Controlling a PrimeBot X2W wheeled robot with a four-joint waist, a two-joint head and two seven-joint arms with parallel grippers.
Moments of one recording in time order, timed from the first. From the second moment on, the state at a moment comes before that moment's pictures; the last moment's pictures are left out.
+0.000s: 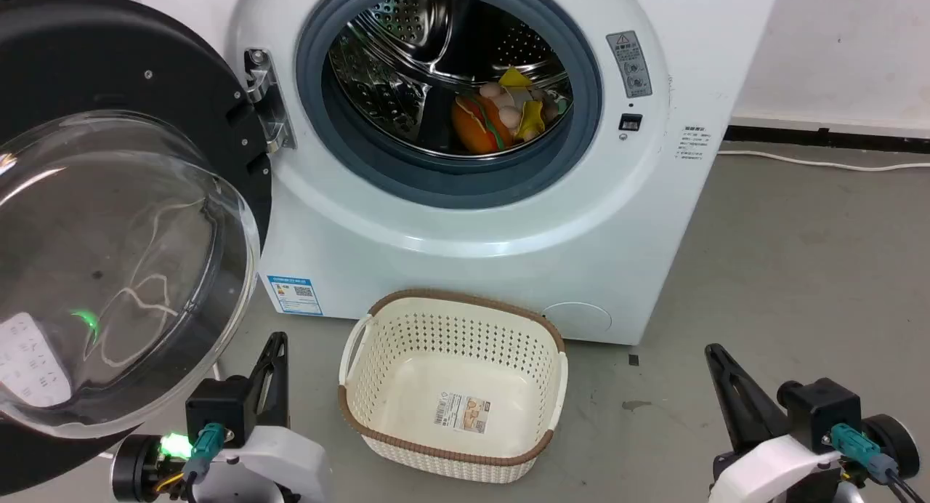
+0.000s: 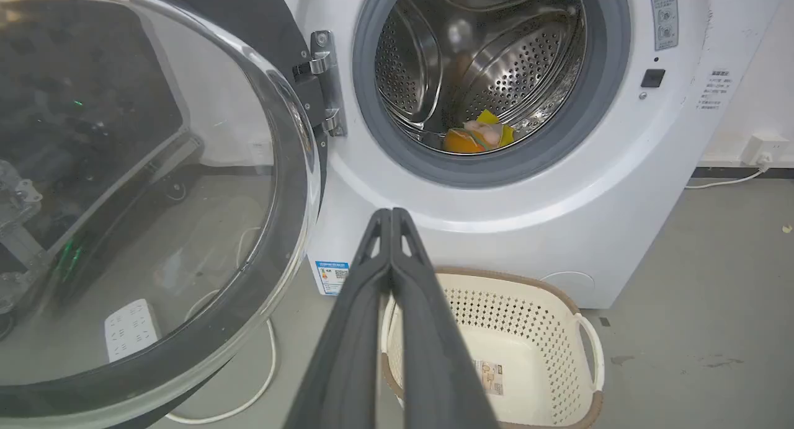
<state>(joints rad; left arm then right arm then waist) -0.01 0.05 0.00 0.00 0.00 0.00 0.00 0.01 -0.05 0.00 0.00 0.01 0.13 0.00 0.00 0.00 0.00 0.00</state>
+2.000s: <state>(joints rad) -0.01 0.05 0.00 0.00 0.00 0.00 0.00 0.01 -0.05 0.00 0.00 0.01 0.13 0.00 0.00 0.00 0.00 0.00</state>
